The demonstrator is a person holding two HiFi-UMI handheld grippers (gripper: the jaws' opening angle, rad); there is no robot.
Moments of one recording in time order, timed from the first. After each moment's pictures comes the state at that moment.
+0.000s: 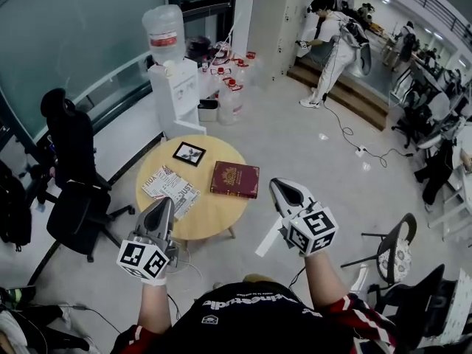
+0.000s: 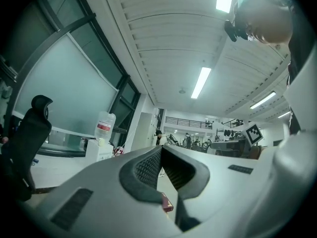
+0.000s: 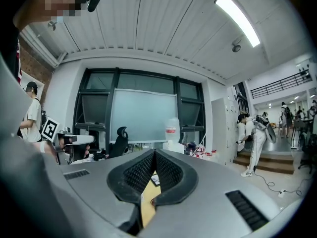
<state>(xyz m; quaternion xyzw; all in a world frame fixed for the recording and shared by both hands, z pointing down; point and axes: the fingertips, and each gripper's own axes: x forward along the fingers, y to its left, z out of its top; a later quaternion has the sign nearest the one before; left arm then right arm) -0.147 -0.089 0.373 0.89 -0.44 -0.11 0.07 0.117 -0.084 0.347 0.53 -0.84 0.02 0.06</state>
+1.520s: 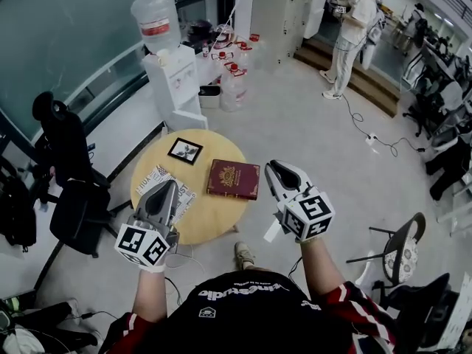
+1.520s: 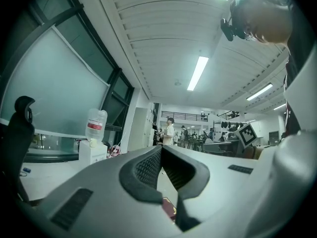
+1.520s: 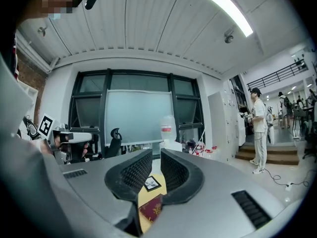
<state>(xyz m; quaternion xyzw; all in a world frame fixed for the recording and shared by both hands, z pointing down) -0.075 -0.180 0.369 0.91 -0.41 -0.07 0.05 0.163 -0.188 0.373 0.53 -0.84 0.04 0.04</state>
